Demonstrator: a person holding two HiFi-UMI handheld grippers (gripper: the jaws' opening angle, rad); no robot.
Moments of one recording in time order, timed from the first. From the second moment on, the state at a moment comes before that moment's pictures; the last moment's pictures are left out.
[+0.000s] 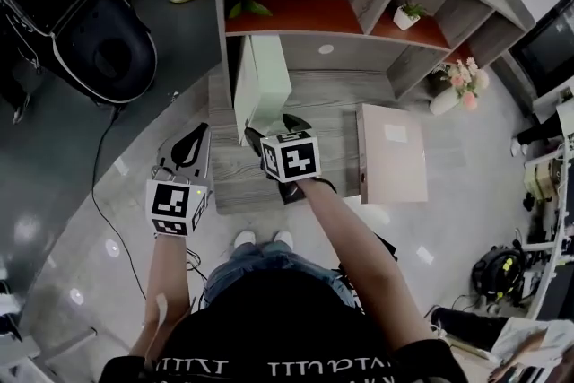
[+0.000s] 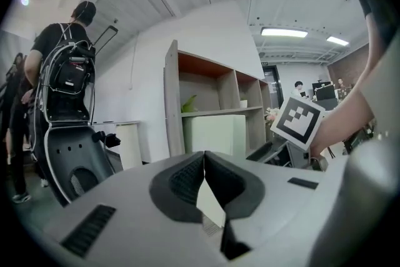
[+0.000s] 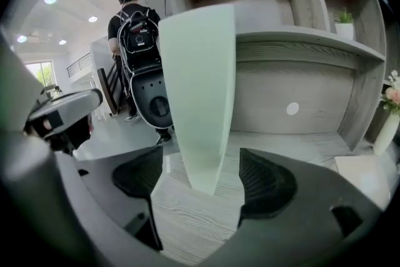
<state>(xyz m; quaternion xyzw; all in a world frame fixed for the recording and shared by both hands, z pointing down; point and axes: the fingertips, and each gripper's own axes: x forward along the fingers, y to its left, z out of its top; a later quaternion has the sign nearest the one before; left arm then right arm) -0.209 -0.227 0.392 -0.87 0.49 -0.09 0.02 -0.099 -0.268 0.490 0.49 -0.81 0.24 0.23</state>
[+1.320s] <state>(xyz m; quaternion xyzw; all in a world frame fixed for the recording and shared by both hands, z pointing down) -0.070 -0.206 0.398 -0.91 0.40 -0.08 0.01 0.202 -0.163 0.431 0.66 -0.71 0.21 0.11</state>
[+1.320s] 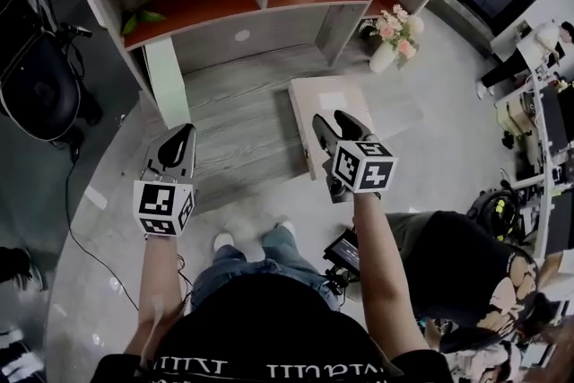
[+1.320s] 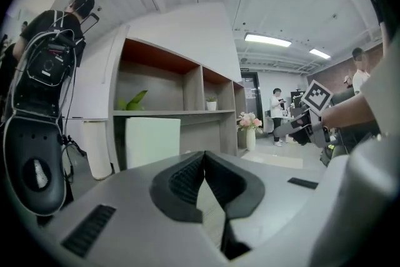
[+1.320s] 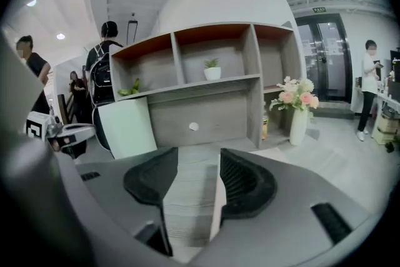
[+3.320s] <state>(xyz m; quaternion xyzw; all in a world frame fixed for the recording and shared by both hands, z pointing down) 0.058 -0.192 0.441 -0.94 0.31 -0.16 0.03 0.348 -0.138 0.646 0.60 -0.55 0.53 0.23</state>
